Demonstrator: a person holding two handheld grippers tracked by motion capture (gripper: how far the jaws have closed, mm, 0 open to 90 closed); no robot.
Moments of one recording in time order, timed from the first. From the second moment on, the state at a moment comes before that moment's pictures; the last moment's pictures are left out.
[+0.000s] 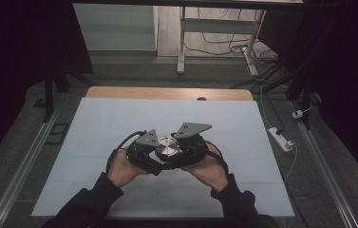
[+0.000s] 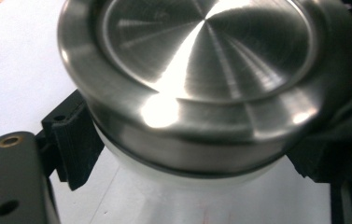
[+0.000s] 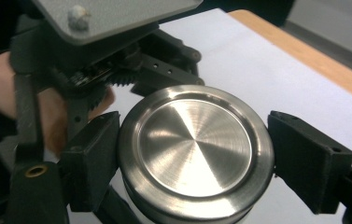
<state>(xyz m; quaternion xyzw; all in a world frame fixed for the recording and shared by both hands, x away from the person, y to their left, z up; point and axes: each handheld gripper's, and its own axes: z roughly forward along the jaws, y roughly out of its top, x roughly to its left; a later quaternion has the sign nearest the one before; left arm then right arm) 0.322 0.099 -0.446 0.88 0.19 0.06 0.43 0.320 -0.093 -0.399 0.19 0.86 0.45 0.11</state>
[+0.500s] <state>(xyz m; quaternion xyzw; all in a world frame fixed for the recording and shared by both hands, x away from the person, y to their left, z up) 0.315 0.098 -0.440 0.88 0.12 0.02 0.45 0.334 -0.121 -0.394 0.07 0.86 0.51 -0.03</state>
